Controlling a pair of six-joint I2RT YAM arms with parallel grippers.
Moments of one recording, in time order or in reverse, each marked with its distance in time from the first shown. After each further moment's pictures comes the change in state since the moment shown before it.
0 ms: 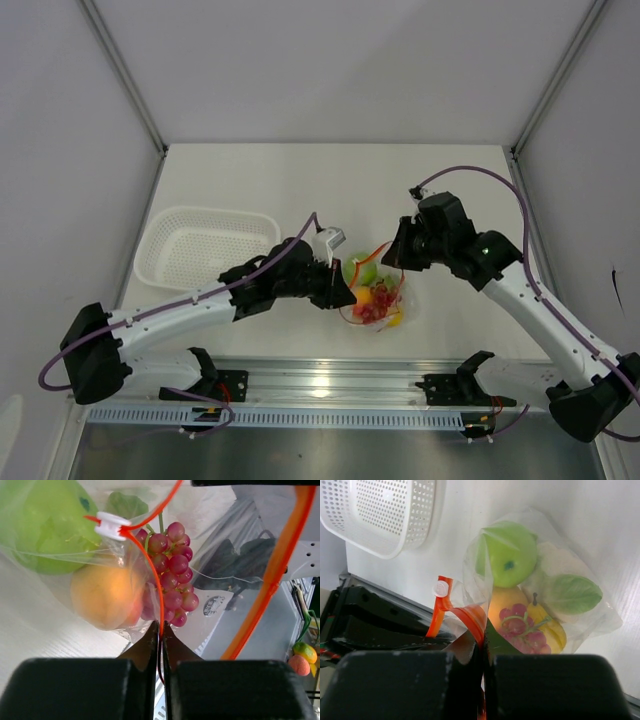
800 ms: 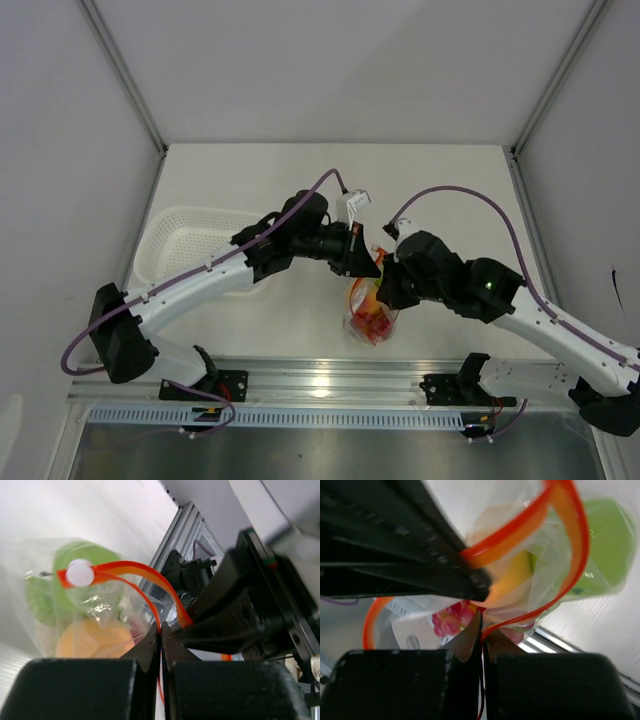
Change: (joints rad) left arm 0.081 0.201 0.412 -0.149 0.267 0.043; right arm 0.351 -0.103 -0.006 -0.145 0.213 -0.031
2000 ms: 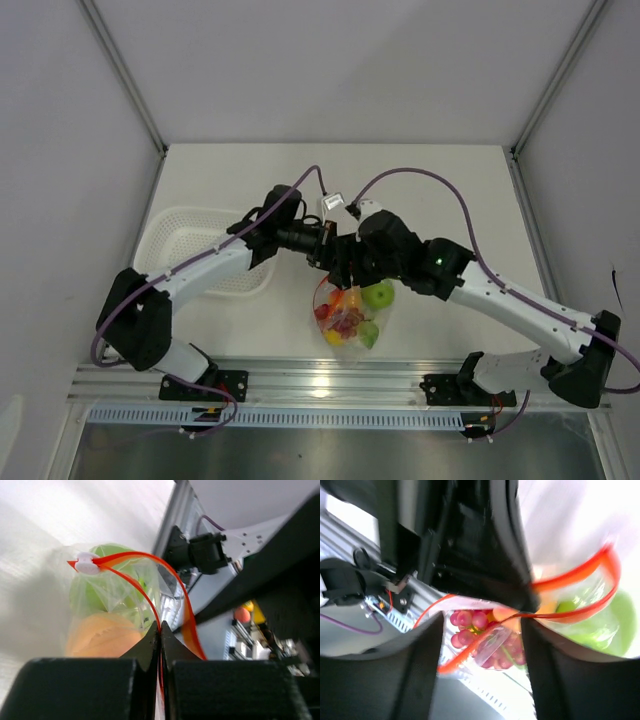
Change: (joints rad) left arm 0.266 0.052 -0.217 0.154 0.389 0.091; right arm 0.049 0.277 0.091 0.235 -0.014 -0.005
